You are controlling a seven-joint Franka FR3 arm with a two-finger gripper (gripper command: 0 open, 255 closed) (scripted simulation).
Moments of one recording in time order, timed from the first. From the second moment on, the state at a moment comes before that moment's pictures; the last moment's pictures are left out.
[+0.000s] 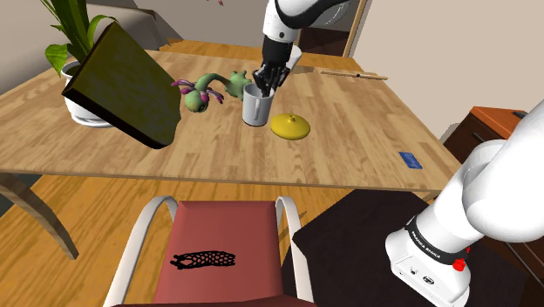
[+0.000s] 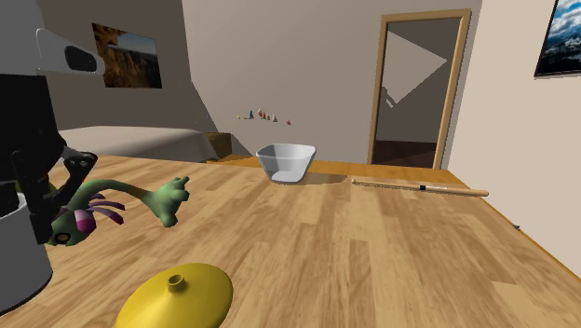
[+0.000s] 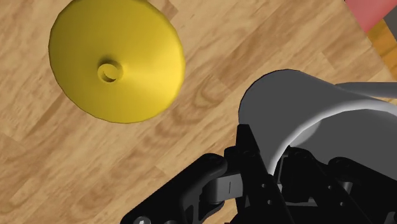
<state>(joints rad) 0.25 -0.01 0.04 -2.02 0.07 2.07 0.11</state>
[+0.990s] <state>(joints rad) 0.25 0.07 0.04 -2.13 0.08 2.27 0.10</state>
